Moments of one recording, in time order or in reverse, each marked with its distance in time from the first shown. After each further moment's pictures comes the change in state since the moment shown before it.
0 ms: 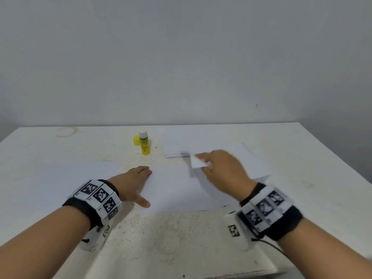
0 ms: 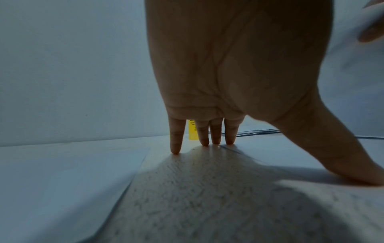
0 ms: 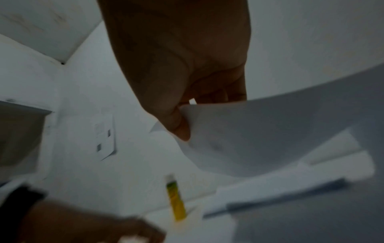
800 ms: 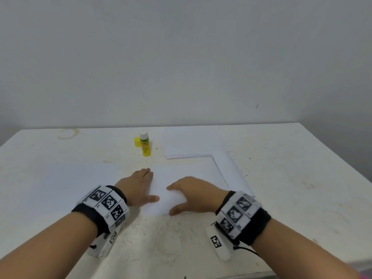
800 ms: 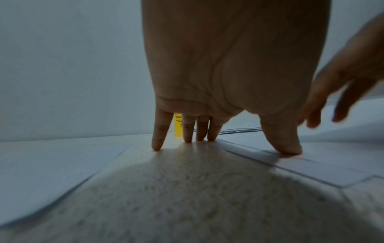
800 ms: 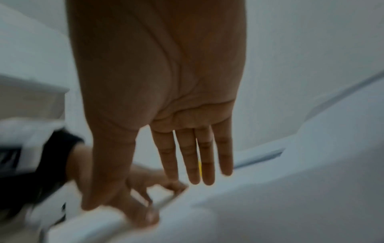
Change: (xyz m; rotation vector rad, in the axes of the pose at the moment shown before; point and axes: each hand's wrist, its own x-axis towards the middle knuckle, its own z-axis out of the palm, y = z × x) left_hand -0.001 0.018 0.007 0.060 0.035 -0.086; right_hand 0.002 -0.034 0.042 -0.039 -0.480 -0.242
